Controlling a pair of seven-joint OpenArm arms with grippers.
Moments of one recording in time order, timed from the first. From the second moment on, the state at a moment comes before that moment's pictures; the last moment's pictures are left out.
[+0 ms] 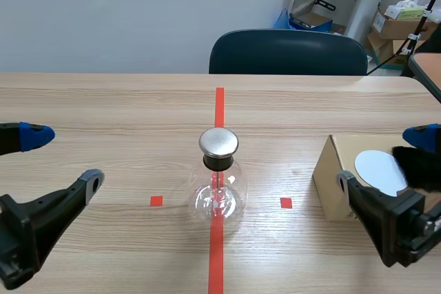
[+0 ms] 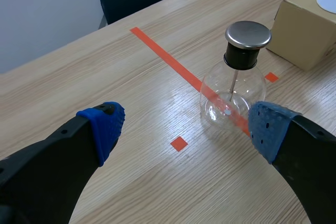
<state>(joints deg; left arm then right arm) 47.9 -32.6 -9.0 119.3 -13.6 -23.0 -9.6 -45.7 30.7 13.0 114.7 15.1 24.1 5.3</state>
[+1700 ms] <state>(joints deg) 47.9 -53.7 -0.6 119.3 -4.5 -31.6 -25.2 -38.7 17.5 -2.4 83.0 -80.0 -35.8 -1.4</state>
